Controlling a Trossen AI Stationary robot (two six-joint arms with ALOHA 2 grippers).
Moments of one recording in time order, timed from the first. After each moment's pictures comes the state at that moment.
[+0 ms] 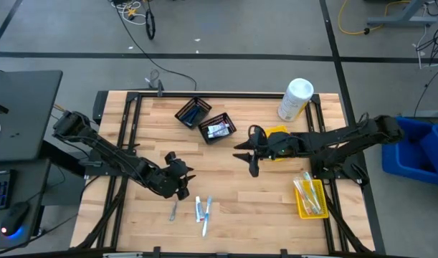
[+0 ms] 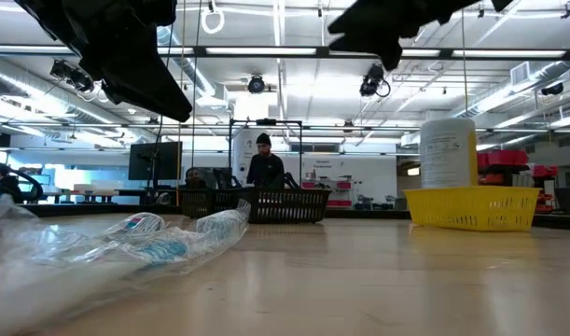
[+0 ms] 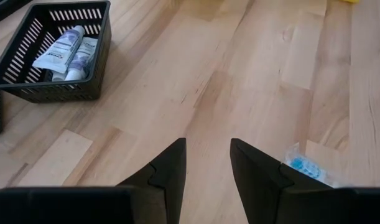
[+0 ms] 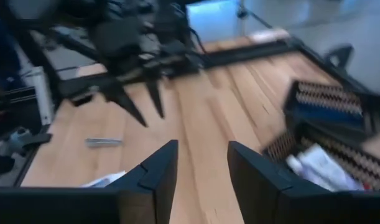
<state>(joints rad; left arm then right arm) -0.51 1.36 0.75 -0.23 -0.68 -0.69 0.14 1.27 0.85 0.04 0.20 0.24</state>
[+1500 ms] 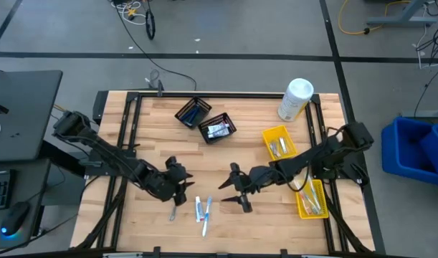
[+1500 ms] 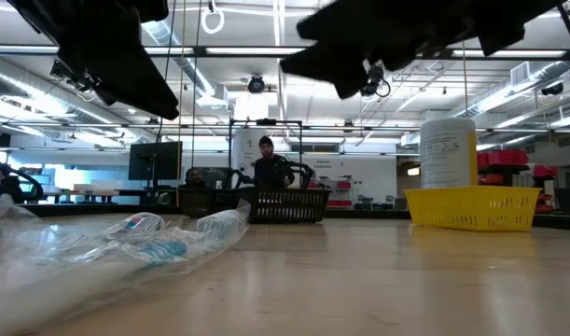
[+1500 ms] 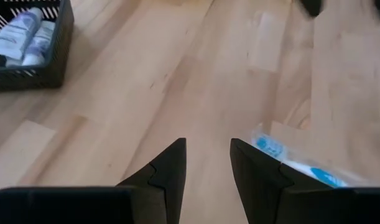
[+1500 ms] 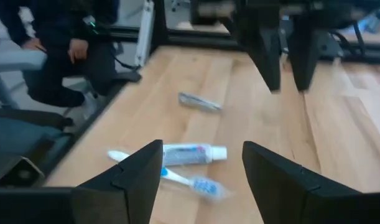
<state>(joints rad) -0.55 1.36 0.75 -0.21 -0.61 -0.70 0.34 1.69 0.85 0.48 0.03 0.05</state>
